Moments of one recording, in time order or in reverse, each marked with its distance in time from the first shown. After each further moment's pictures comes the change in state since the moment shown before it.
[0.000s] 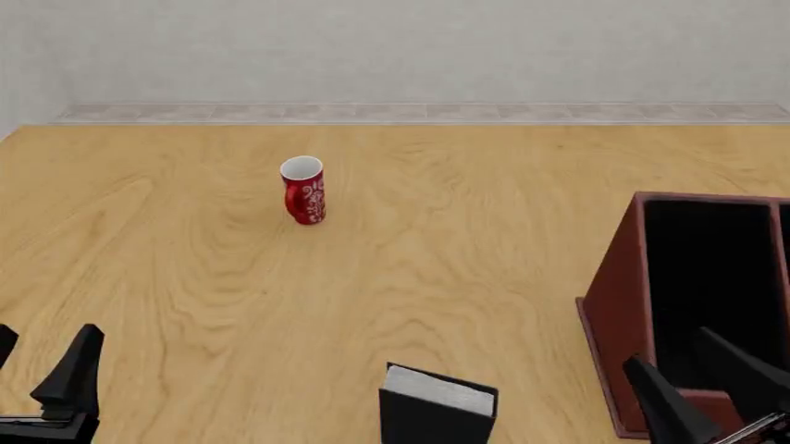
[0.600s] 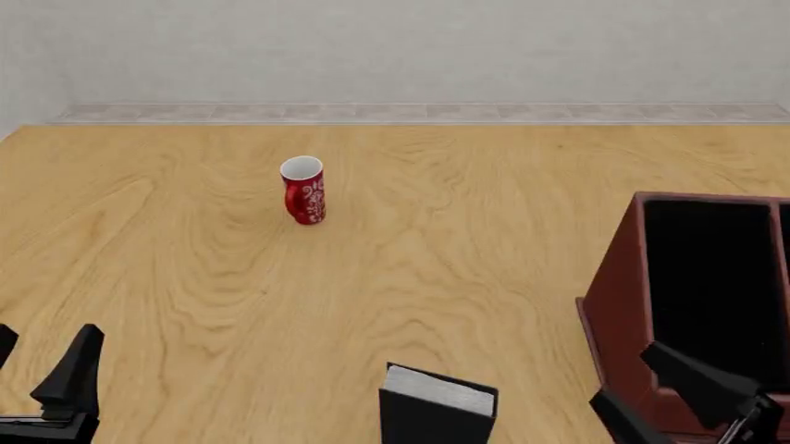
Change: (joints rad) left arm 0.000 0.000 0.000 0.000 0.000; right arm 0.244 0.021 -0.005 0.005 0.023
